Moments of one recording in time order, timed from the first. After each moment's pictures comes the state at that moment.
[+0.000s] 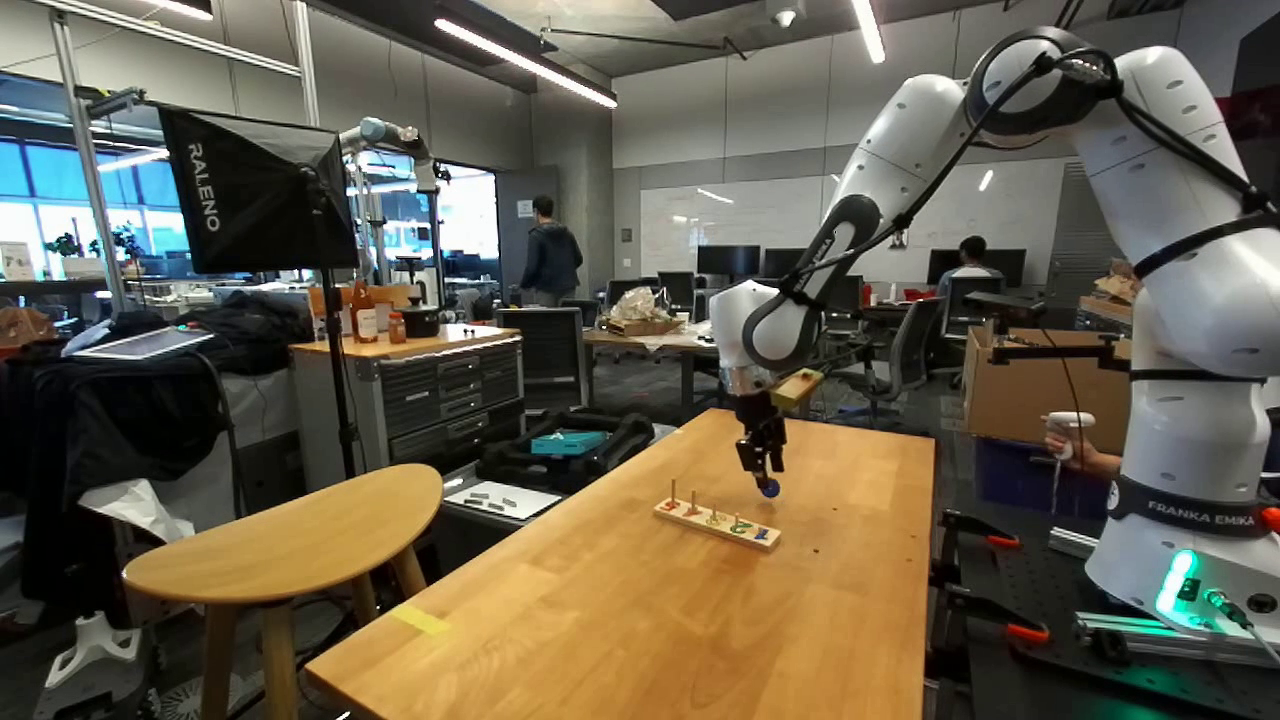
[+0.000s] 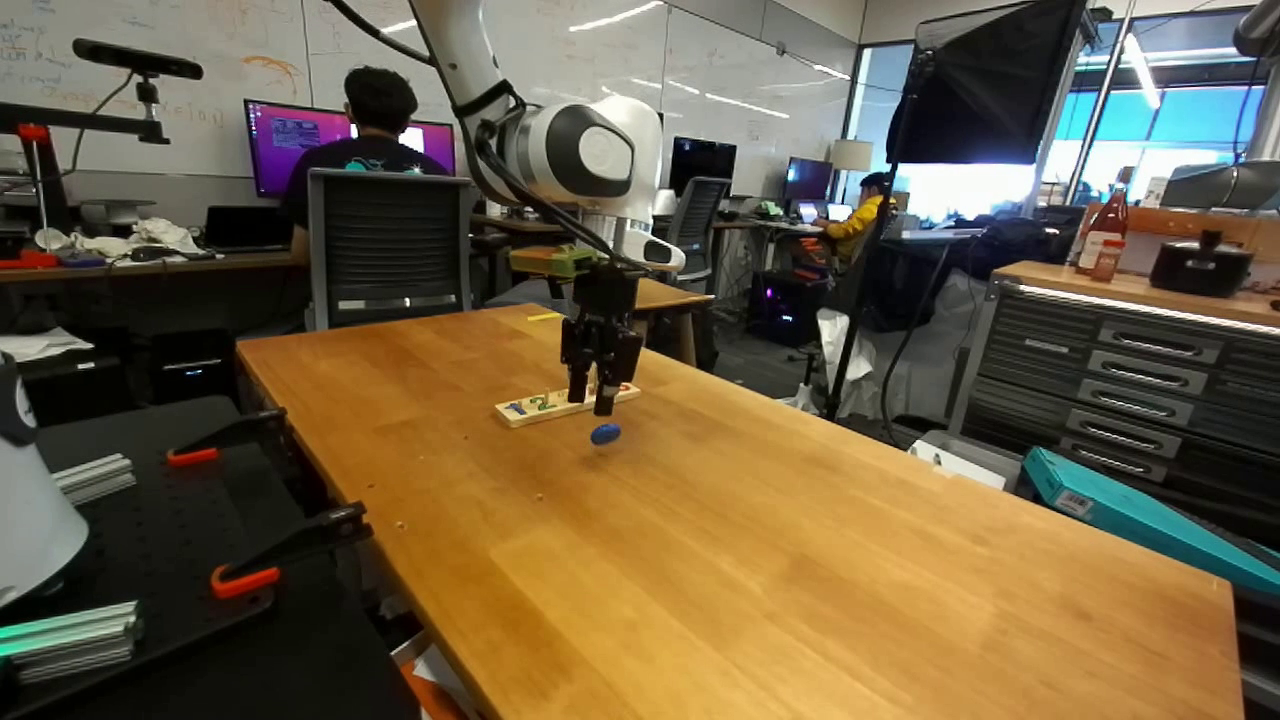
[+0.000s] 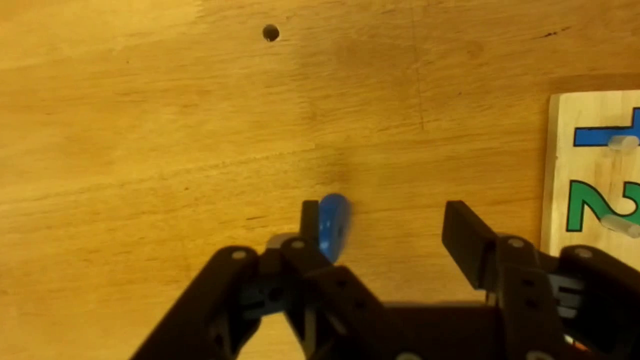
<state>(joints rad) 0.03 0.42 -0.10 -2.18 -0.16 2.40 0.19</state>
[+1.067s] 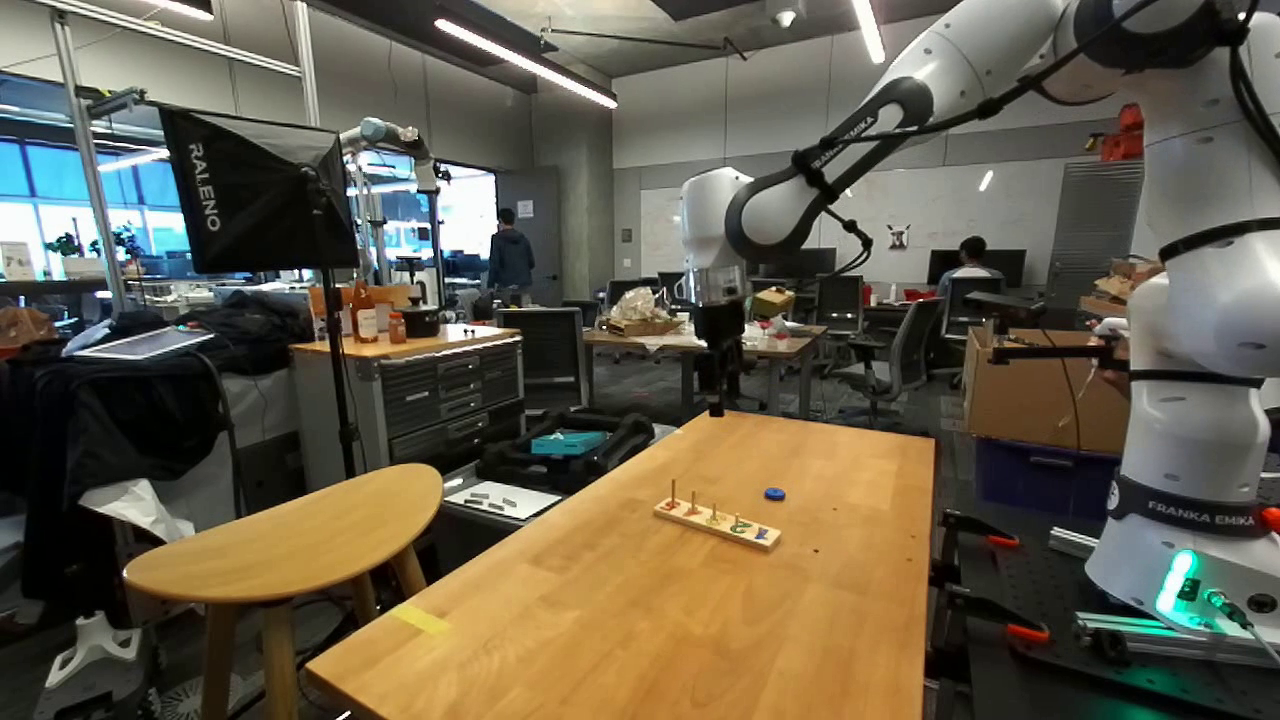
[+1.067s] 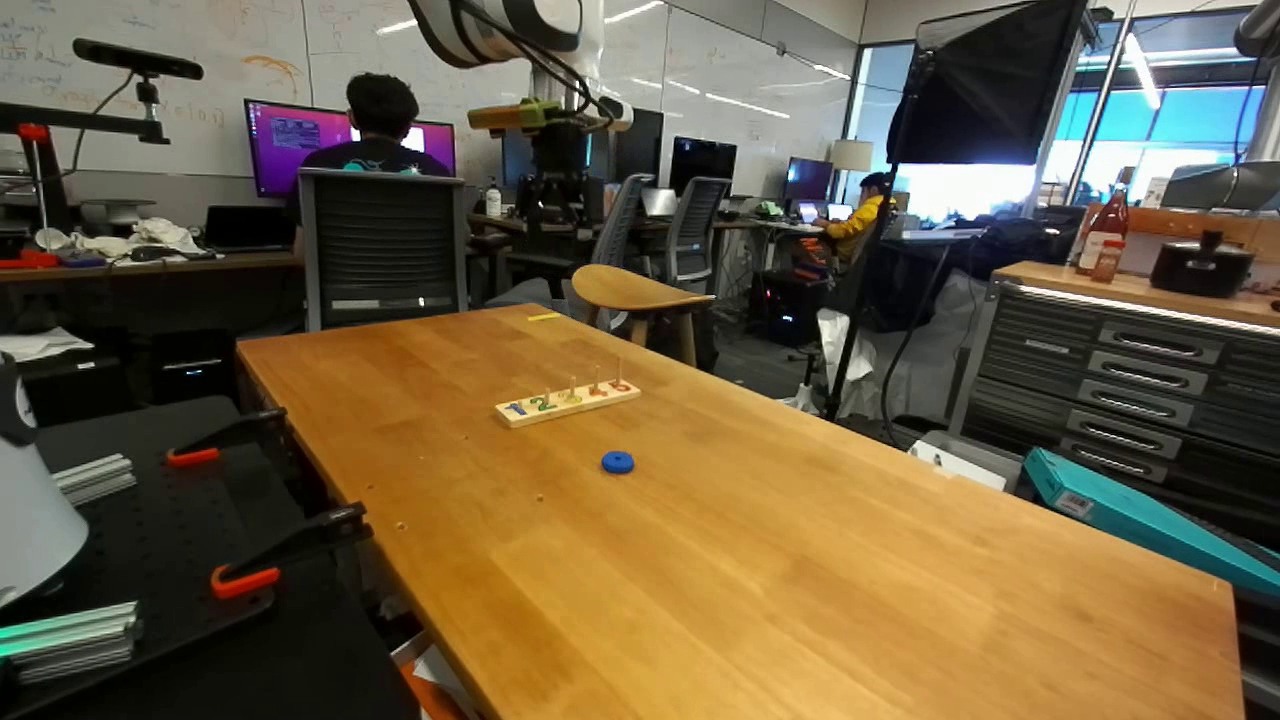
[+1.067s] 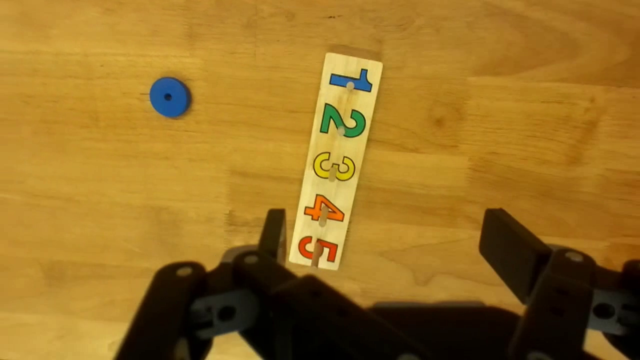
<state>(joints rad) 0.09 0.16 0.07 -2.10 -0.10 2.17 0.13</state>
